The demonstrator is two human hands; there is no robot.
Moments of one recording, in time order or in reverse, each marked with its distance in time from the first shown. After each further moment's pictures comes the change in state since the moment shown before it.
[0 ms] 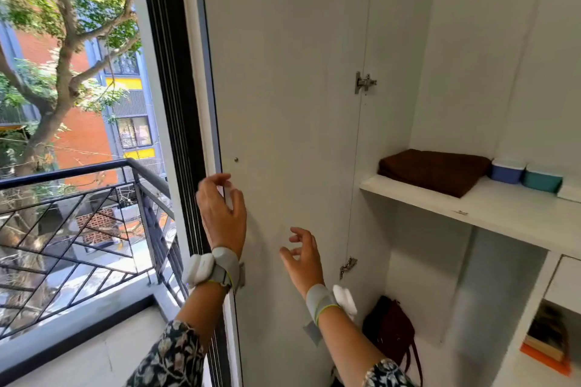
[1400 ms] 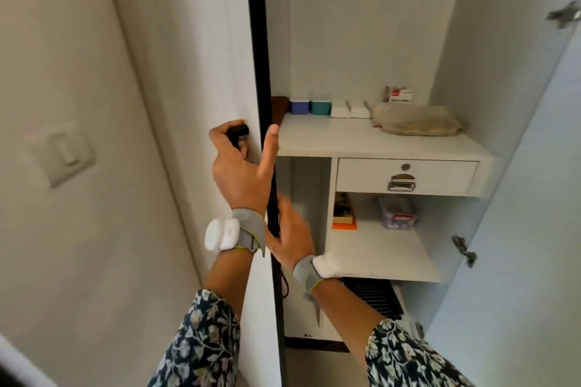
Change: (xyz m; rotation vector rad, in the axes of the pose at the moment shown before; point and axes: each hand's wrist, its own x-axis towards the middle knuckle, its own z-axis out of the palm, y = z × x) left_hand -0.150 0.187 0.161 -0.550 -0.444 -0.028; right_hand -0.082 0.020 -0.215 -0.602 0.513 -0.192
